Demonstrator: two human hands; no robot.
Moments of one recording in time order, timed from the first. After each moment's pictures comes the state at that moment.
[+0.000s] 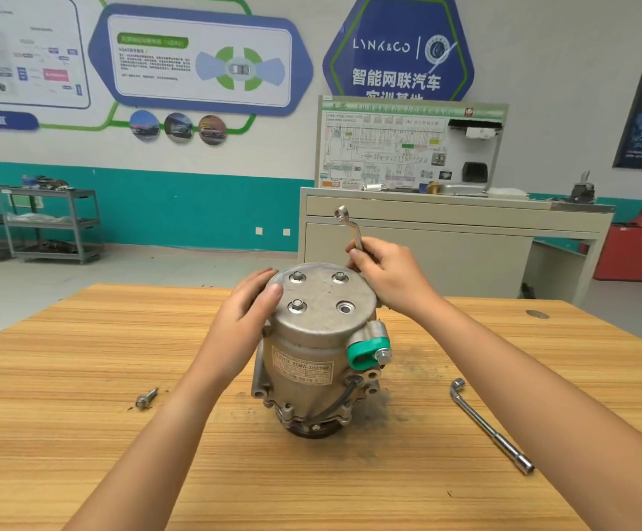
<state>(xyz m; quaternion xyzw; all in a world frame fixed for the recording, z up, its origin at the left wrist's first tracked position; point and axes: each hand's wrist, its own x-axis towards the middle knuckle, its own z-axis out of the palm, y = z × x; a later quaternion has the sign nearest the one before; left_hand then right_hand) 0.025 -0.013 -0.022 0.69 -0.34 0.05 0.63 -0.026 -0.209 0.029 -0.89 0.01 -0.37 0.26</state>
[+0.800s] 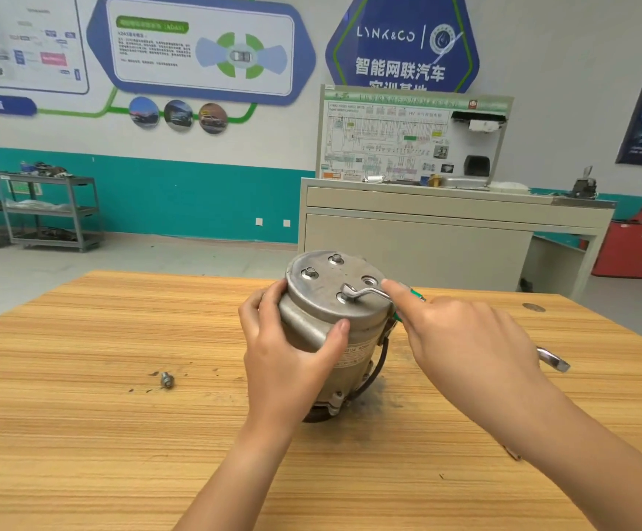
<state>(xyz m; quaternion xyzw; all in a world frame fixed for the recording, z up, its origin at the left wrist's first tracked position) -0.034 -0.048 -0.062 0.67 -0.27 0.27 0.64 -0.153 -0.156 0.015 -0.93 0.15 -0.25 -0.20</state>
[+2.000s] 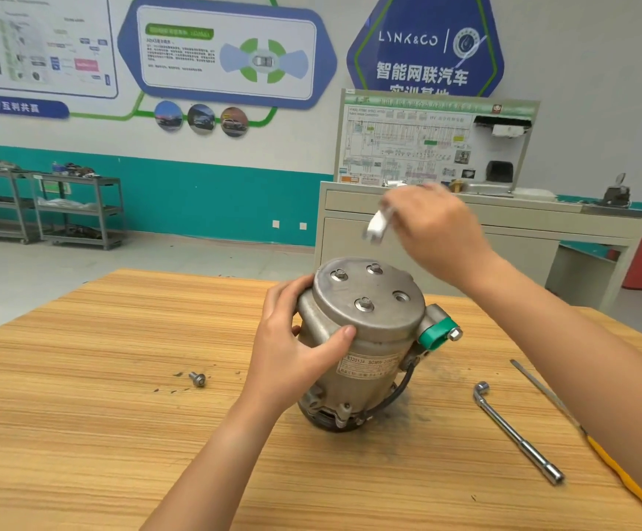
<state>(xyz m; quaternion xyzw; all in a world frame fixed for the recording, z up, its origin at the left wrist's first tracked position) -0.004 -0.020 -0.048 0.67 -0.36 0.15 0.64 -0.048 -0.195 0.076 -0.82 -0.13 -0.51 -0.21</state>
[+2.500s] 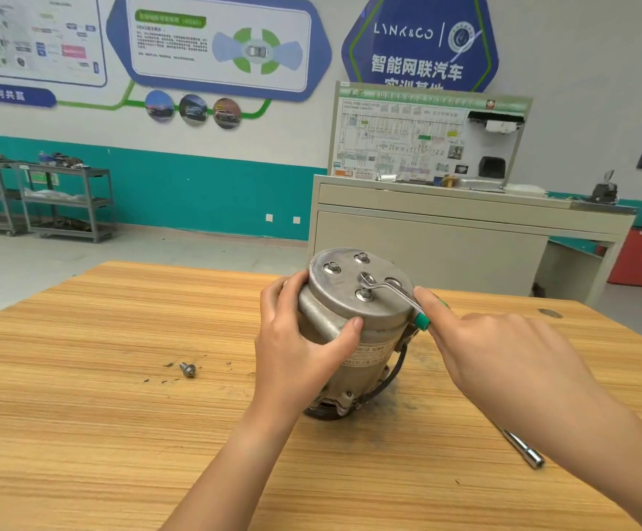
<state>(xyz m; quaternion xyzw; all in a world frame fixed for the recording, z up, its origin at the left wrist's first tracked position) -0.023 -0.038 -0.055 0.68 -0.31 0.23 0.62 -0.162 -0.158 0.018 -0.92 0.15 -0.18 -0.31</state>
